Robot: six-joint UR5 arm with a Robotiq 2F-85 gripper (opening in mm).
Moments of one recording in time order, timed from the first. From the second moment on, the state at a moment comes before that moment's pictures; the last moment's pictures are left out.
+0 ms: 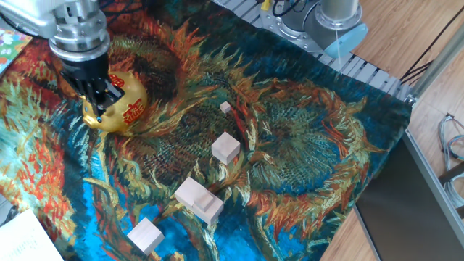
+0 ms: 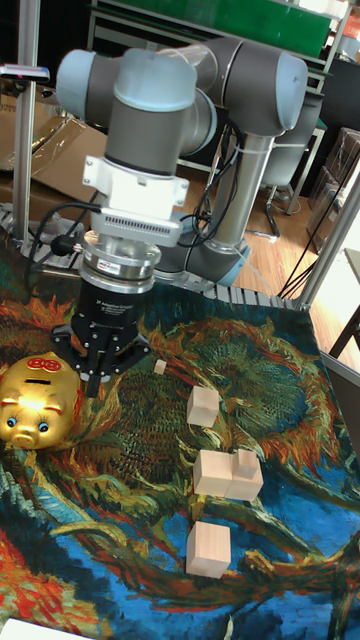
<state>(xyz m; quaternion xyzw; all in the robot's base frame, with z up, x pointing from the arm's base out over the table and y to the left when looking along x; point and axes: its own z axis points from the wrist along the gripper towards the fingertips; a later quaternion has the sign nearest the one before) 0.636 -0.098 0.169 -0.08 0.99 -0.02 0.07</state>
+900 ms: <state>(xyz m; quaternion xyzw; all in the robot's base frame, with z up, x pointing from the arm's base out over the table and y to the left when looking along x) 0.623 -0.023 0.136 -0.06 1.00 0.04 0.05</state>
